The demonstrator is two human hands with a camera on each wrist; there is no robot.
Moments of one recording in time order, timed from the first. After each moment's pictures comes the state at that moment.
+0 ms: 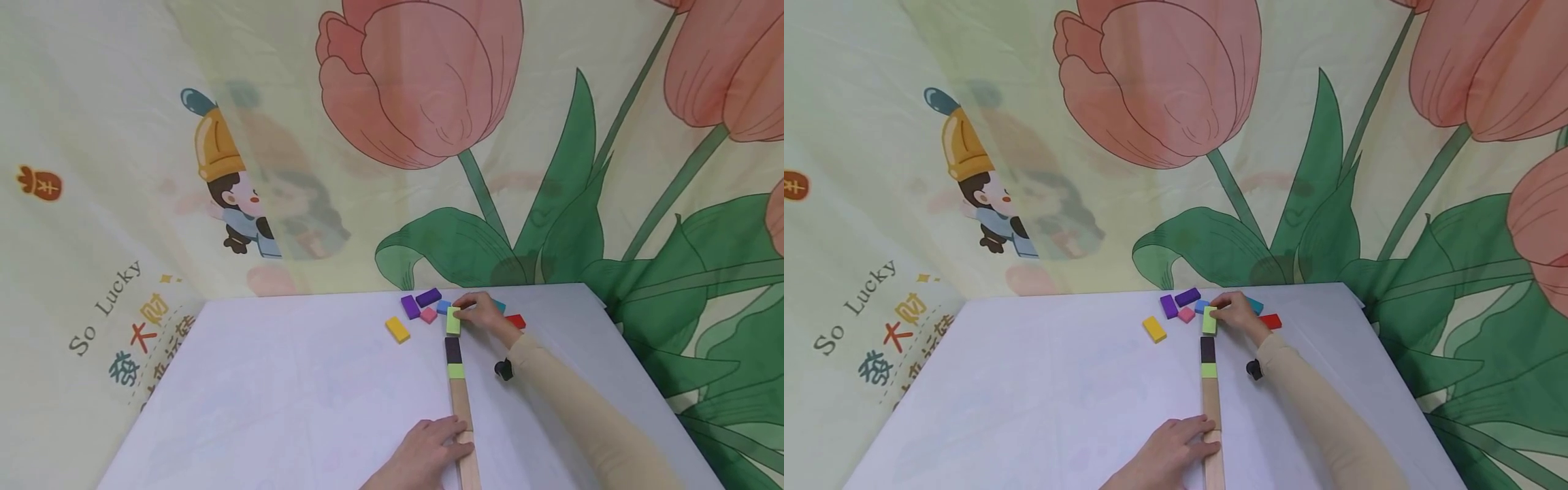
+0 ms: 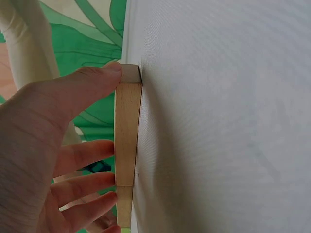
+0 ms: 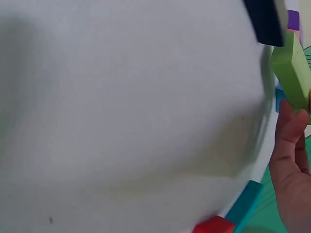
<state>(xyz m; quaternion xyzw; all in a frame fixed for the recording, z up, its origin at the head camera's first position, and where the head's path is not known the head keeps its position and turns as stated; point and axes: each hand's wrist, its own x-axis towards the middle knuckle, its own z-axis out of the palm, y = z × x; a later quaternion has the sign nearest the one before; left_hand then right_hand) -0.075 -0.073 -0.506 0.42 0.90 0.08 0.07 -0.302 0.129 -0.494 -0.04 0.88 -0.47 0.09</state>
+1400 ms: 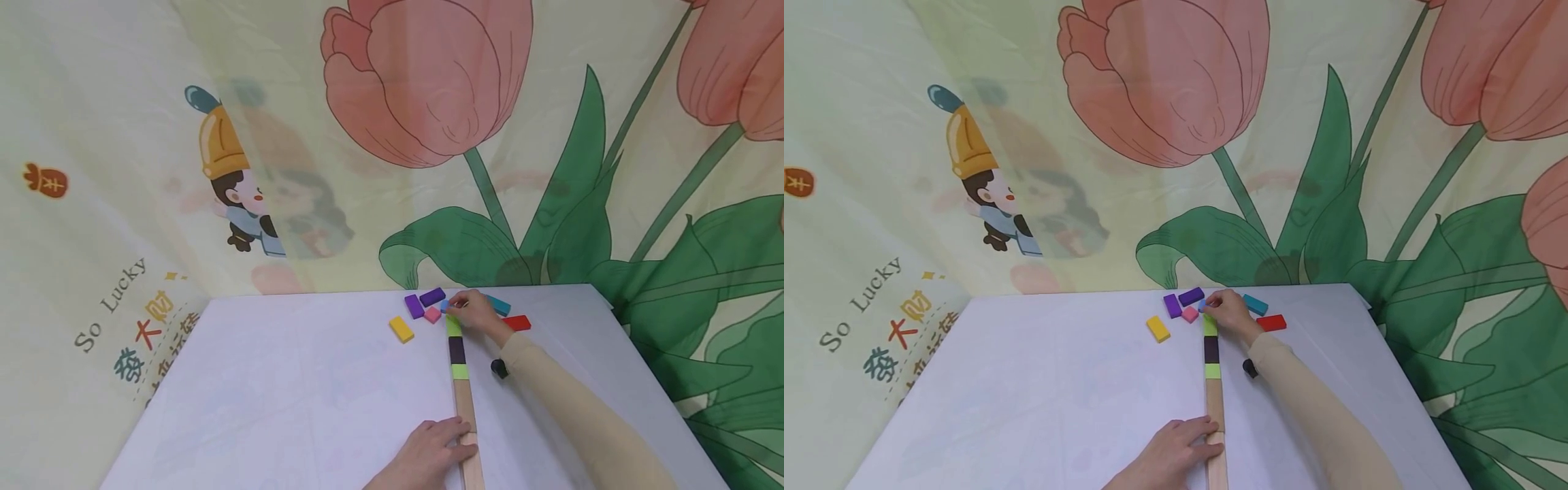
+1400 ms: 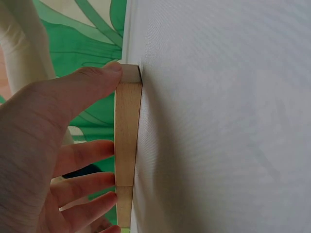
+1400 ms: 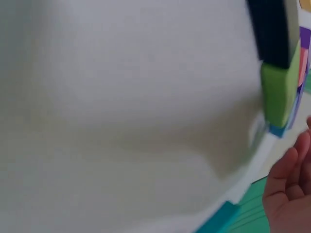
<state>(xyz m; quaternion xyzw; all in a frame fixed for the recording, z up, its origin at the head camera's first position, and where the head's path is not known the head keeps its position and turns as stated) -0.076 -0.074 -0.505 0.43 0.90 0.07 0.06 -0.307 0.106 -0.496 -0.06 0.90 -0.42 0.07</state>
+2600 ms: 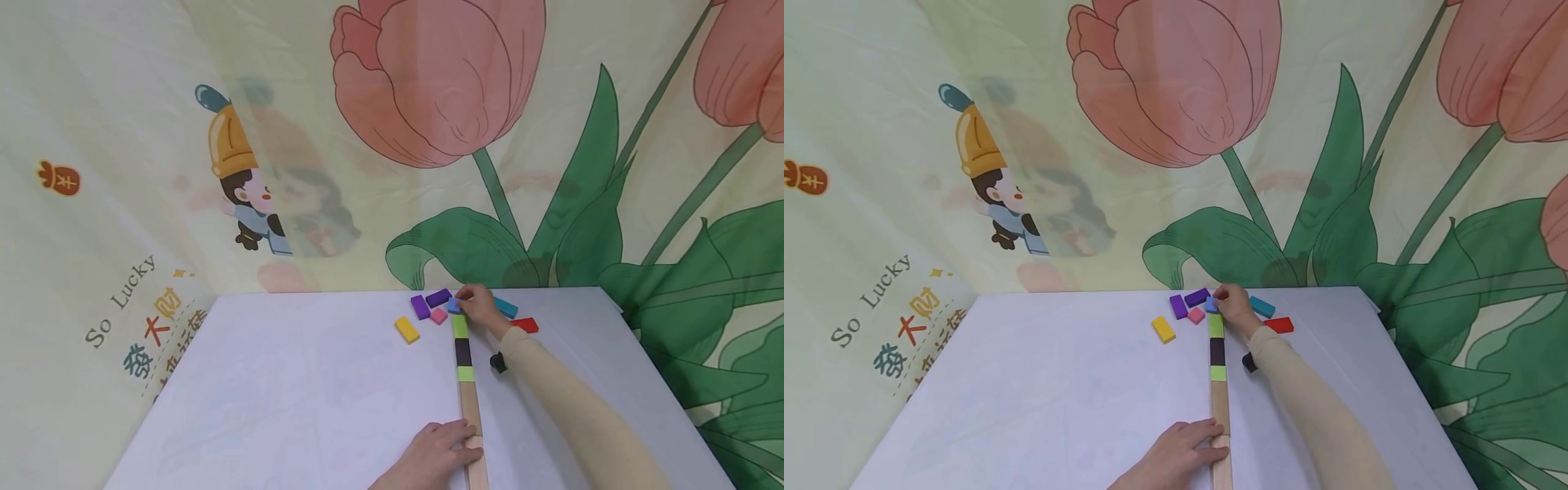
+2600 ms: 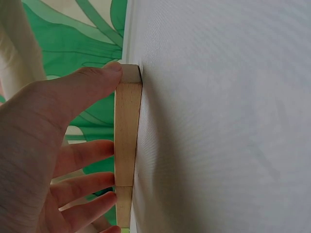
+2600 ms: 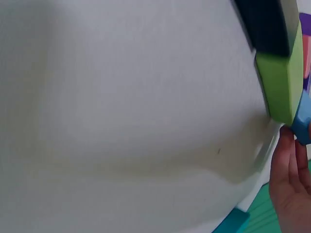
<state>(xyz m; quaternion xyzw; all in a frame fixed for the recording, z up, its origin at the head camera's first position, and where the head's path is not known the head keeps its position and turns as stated) -0.078 -0.076 -0.505 0.43 0.90 0.09 0.07 -0.324 0.101 -0.499 -0.06 0.91 -0.41 0.02</state>
